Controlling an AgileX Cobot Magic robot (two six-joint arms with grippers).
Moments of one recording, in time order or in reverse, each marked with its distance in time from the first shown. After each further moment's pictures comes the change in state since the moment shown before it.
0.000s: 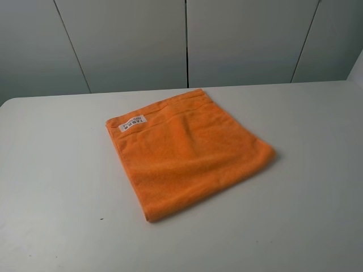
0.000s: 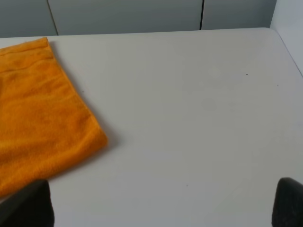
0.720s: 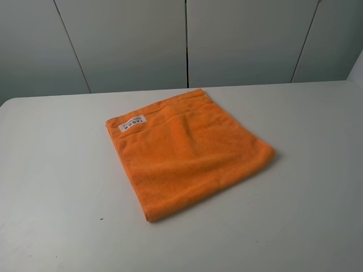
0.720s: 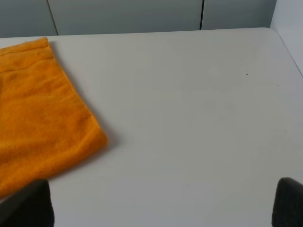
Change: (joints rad) left arm 0.000 0.000 0.000 -0.035 0.000 0.035; right arm 0.000 0.000 0.000 0.000 0.000 0.000
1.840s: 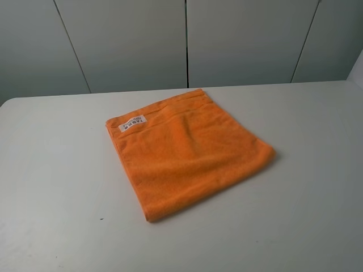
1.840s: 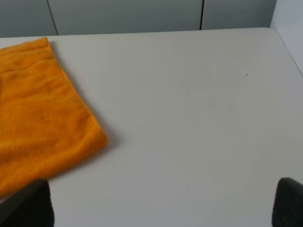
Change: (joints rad) left arm 0.000 0.000 0.000 0.000 0.000 0.000; right arm 0.000 0.000 0.000 0.000 0.000 0.000
